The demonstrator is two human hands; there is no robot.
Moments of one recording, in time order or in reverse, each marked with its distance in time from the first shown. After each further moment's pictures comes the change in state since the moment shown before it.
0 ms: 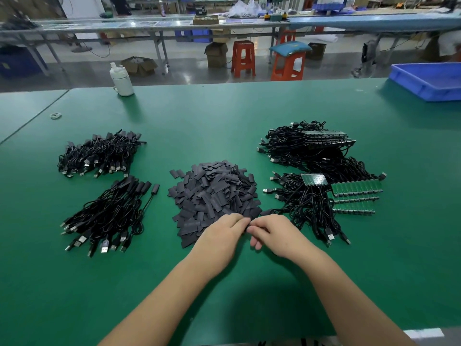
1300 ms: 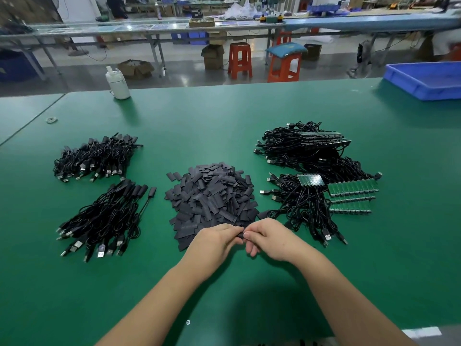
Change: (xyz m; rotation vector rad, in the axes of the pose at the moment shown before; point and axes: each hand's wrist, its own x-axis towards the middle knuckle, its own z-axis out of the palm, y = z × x) left_hand -0.005 0.000 -0.009 -0.197 0.031 -0.068; right_hand -0.001 -0.001 0.001 0.144 -0.095 -0.027
